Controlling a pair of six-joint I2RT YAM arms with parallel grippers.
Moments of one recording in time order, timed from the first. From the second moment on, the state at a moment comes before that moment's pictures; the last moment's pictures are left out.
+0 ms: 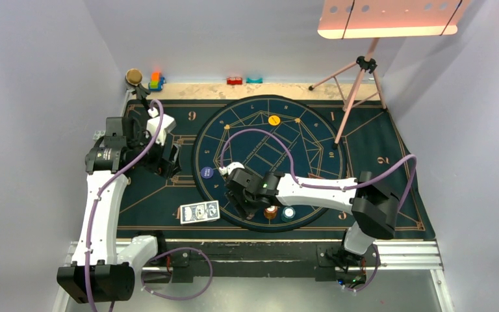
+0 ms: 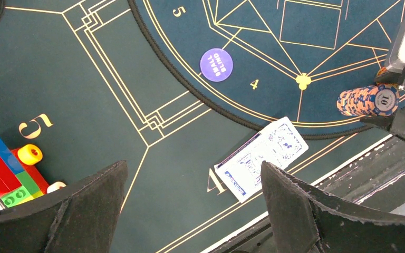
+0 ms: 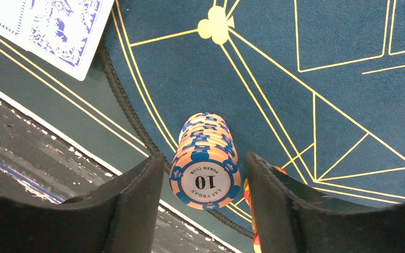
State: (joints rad) left arm 0.07 1.02 1.14 -1.05 0.44 0.39; right arm 1.18 1.65 1.14 -0.61 0.19 0.44
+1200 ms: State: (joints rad) left arm 0.07 1.01 1.14 -1.03 0.40 0.37; right arm 0.99 1.84 1.47 -0.59 0.19 0.37
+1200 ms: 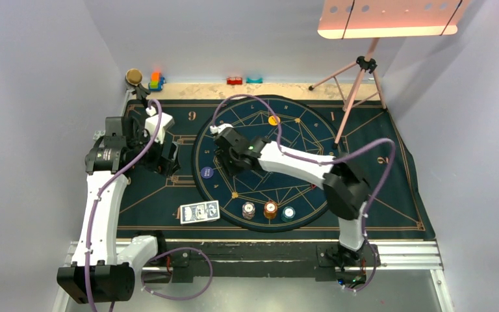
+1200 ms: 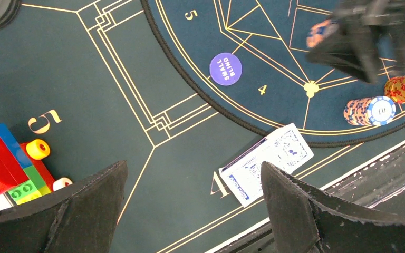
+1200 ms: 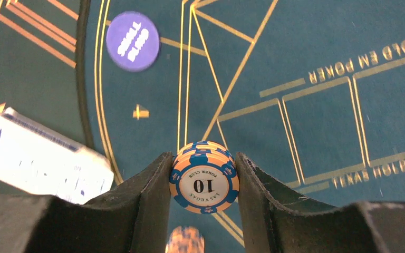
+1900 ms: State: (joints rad) left arm 0.07 1.02 1.12 -1.01 0.40 0.35; right arm 0.99 2.20 1.72 -0.53 0.14 0.33
